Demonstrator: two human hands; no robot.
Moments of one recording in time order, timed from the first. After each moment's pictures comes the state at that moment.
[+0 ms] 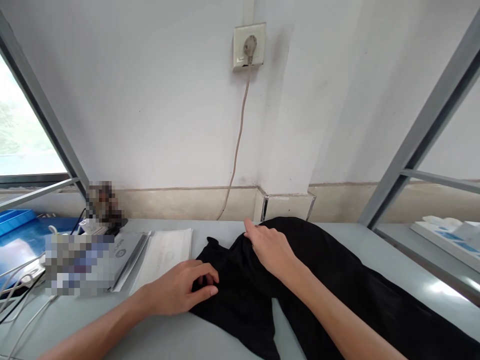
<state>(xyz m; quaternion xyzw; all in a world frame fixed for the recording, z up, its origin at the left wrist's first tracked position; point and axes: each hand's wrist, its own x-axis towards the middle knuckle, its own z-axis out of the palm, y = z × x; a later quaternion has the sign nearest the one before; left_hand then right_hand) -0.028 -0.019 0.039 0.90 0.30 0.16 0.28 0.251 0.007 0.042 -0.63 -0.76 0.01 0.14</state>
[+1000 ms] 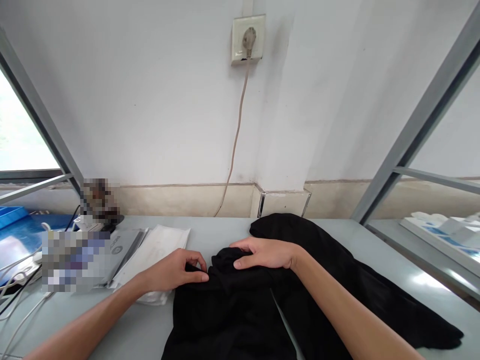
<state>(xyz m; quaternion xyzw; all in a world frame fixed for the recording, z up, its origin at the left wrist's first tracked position) -0.037 0.010 0.031 0.83 0.38 0.13 0.39 0.254 0.005 0.060 -0.39 -0.74 0.53 0.15</state>
